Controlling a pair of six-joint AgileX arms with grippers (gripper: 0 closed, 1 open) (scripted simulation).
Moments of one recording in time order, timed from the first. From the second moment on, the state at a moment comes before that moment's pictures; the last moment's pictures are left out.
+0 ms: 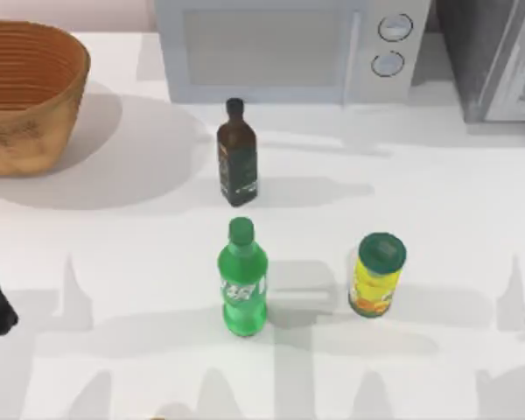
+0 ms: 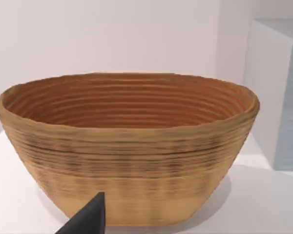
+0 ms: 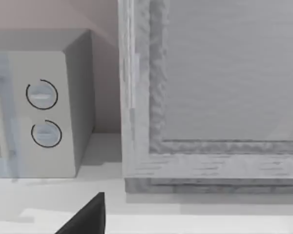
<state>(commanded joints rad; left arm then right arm) 0.00 0.00 0.00 0.00 0.00 0.00 0.00 0.00 0.00 0.00 0.00 0.00</state>
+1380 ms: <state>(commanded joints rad) -0.58 1.55 0.02 1.38 0.13 0.03 0.00 0.00 0.00 0.00 0.00 0.00</state>
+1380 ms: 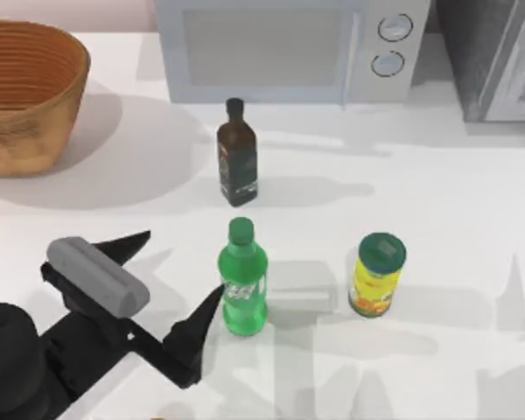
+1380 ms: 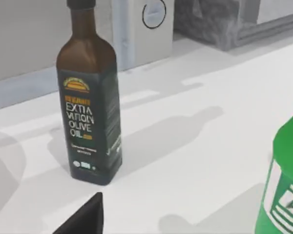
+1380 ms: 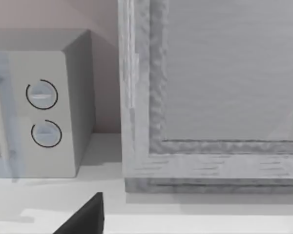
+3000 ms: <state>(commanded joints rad) -0.71 1.98 0.28 1.49 0.11 0.04 0.00 0.00 0.00 0.00 0.00 0.00</state>
